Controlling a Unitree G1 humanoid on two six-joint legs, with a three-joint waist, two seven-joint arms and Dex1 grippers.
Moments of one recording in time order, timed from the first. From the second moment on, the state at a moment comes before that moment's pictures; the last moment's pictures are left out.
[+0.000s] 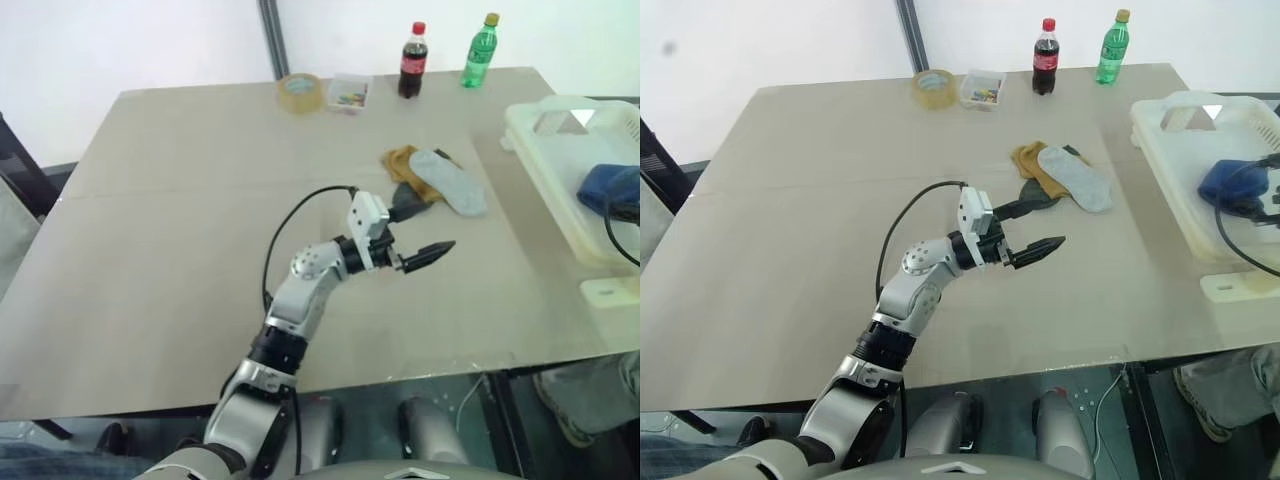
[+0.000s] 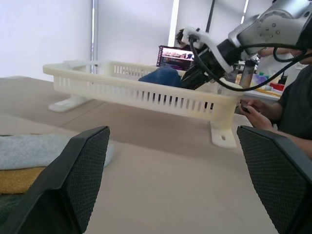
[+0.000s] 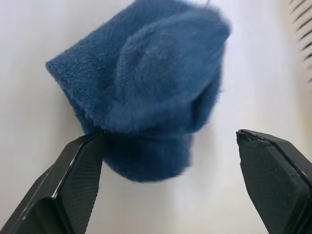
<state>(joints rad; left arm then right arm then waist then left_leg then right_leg) -0.54 0.04 -0.21 0.20 -0.32 0.08 -0.89 -0.75 -1.12 -0.05 0.54 0.09 0.74 0.74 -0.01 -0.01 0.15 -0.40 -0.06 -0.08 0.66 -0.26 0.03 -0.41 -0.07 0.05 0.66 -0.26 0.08</state>
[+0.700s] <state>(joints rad) -0.12 0.33 -0.16 -0.23 -0.33 0.36 -0.80 -0.06 -0.68 -0.28 -0.34 0.45 0.75 0.83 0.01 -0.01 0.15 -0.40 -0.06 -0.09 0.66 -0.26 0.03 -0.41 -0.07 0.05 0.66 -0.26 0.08</state>
